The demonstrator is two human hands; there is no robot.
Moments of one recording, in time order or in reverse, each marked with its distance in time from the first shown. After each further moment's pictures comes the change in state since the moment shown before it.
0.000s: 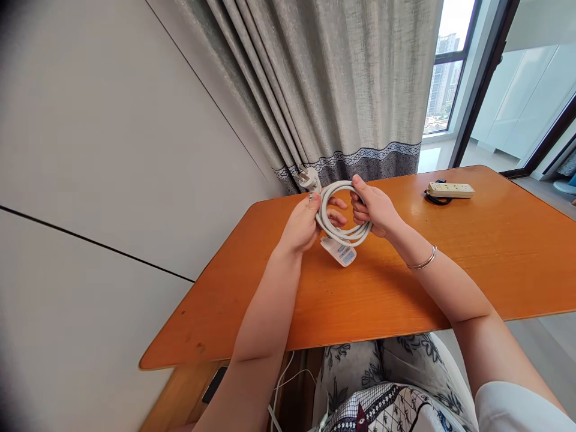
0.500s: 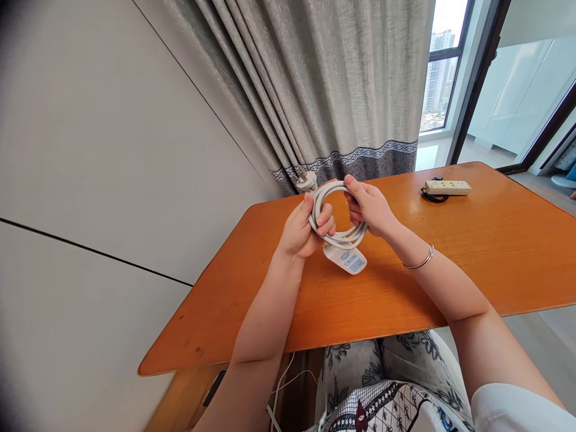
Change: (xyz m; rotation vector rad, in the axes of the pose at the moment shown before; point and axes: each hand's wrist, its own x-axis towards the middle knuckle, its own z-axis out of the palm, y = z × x) left_hand -0.011 0.006 0.017 -0.255 -0.032 -0.080; right_hand -0.004 -0.001 0.004 -0.061 0.016 -0.092
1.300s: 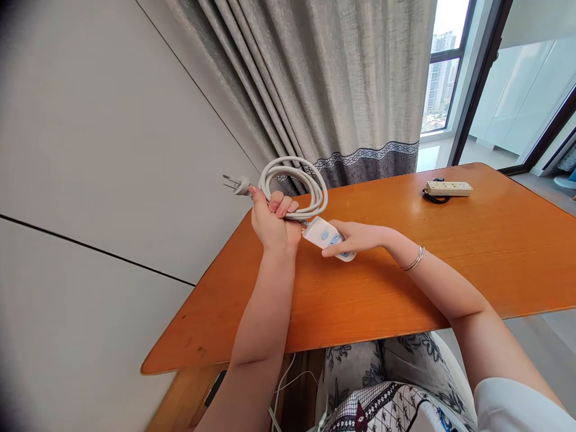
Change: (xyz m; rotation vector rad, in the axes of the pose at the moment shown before) left_hand 0.009 0.022 -0.014 -0.131 0.552 0.579; right_hand 0.012 0.045 -0.017 -0.812 -0.683 -0.021
